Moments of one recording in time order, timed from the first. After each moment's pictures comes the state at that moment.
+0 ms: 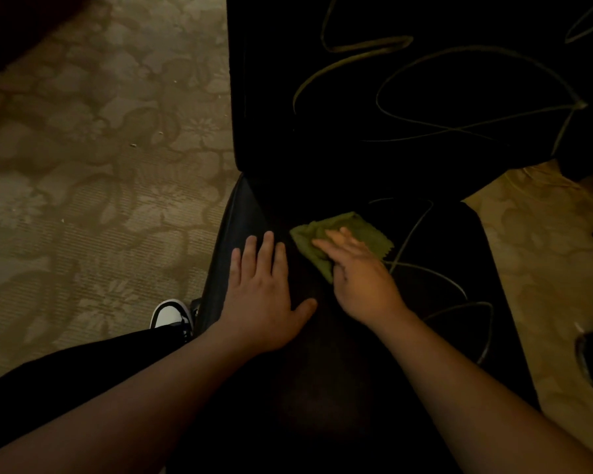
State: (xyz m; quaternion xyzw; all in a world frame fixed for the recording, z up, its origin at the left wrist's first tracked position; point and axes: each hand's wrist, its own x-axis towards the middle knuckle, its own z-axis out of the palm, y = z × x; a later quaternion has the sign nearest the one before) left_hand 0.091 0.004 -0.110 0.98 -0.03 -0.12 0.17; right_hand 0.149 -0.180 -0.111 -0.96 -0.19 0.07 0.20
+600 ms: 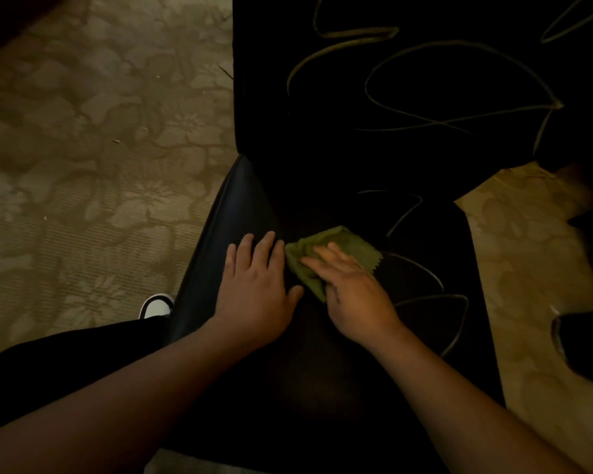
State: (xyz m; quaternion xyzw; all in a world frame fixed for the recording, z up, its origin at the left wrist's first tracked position) left_hand 0.079 -0.013 -0.109 0.98 -0.05 -0.09 0.16; right_hand 0.098 -0.199 -0.105 -0.96 -0.21 0.08 0.19
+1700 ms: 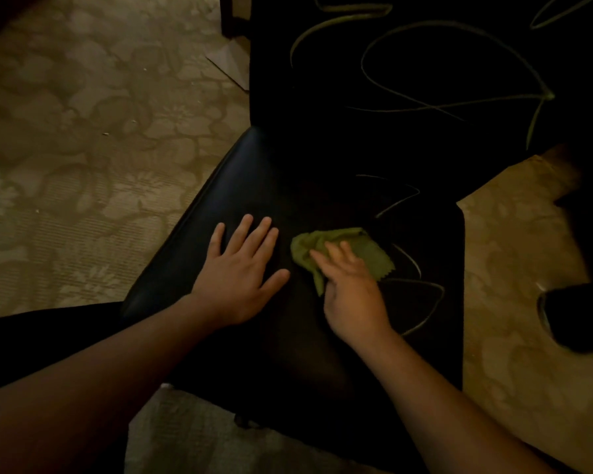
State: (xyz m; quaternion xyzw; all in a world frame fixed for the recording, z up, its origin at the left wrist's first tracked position) left_hand 0.069 0.003 -0.124 0.98 -0.15 -0.11 0.11; right_hand 0.047 -0.210 -0.103 -0.98 -0.10 0.05 0.17
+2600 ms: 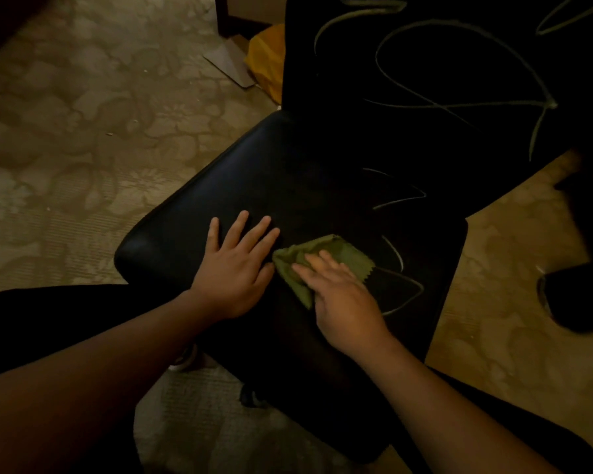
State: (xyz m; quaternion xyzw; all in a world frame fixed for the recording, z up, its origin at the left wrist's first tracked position) left_hand 0.036 -0.001 -0.123 0.97 -0.17 -0.08 0.12; right_hand -0.004 -0.220 -0.098 -0.97 -0.18 0.09 0.16
